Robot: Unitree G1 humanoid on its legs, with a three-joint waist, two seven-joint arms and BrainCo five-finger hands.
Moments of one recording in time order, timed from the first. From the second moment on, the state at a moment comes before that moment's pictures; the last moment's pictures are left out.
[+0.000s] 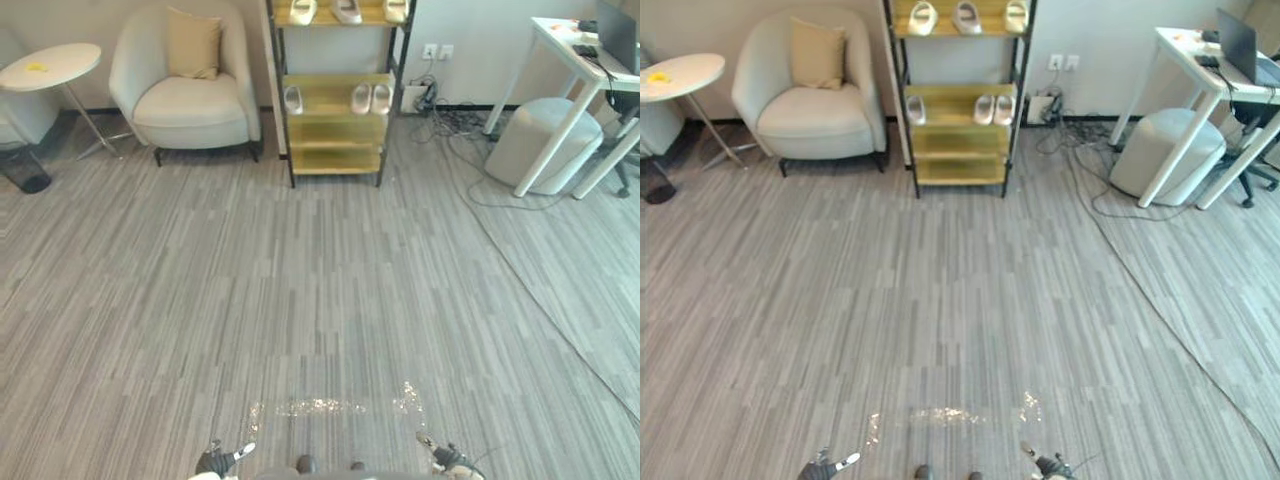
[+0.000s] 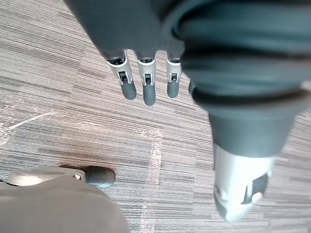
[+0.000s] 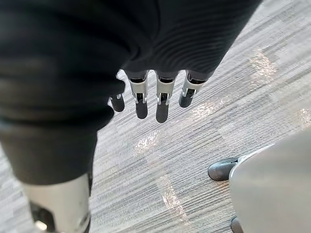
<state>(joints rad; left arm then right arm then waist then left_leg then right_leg) 0.13 0.10 0.14 1.09 -0.06 -0.08 0.11 0.06 -0.03 -0.34 1.10 0.12 -0.03 -0.14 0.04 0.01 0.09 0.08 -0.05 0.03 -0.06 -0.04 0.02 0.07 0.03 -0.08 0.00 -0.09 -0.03</state>
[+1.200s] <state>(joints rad) 0.06 0.07 0.20 0.97 -0.06 -0.07 0.13 0.06 0.03 -0.23 0.93 0.07 -0.03 -0.15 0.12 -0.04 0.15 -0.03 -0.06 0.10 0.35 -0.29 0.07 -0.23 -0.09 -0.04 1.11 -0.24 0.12</state>
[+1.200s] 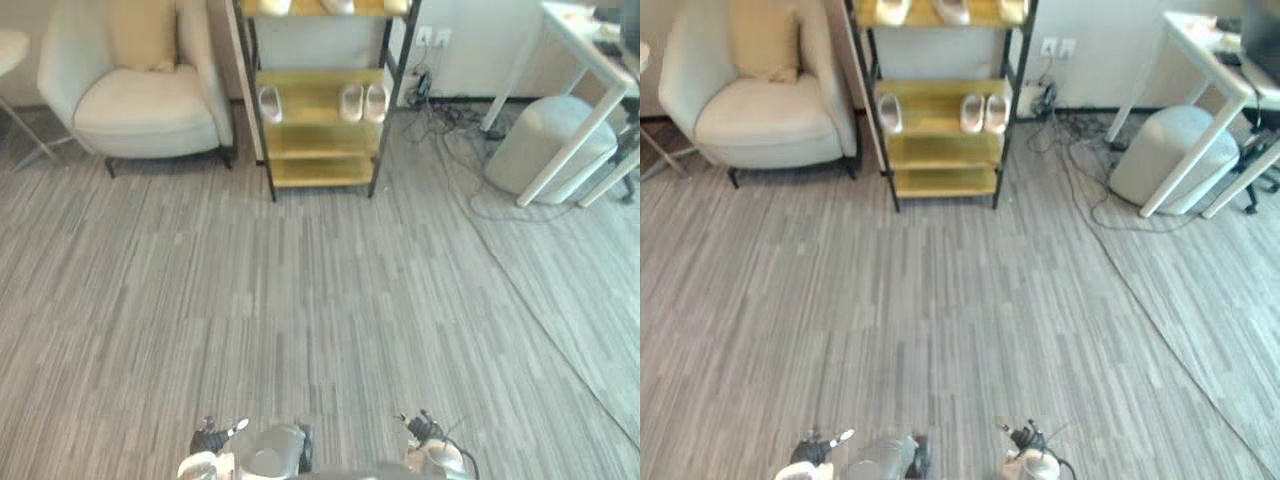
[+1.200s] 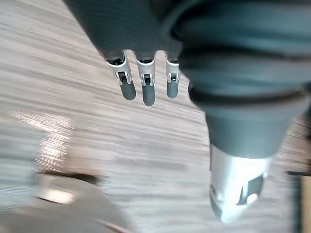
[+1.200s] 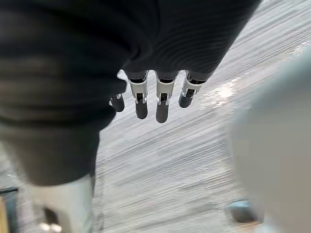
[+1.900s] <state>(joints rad) 0.02 -0.03 0.25 0.93 -0.05 -0.08 0.12 0.00 0.04 -0.23 0.98 0.07 -0.01 -0.16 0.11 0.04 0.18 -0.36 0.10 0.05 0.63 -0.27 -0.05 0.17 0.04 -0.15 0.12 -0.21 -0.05</state>
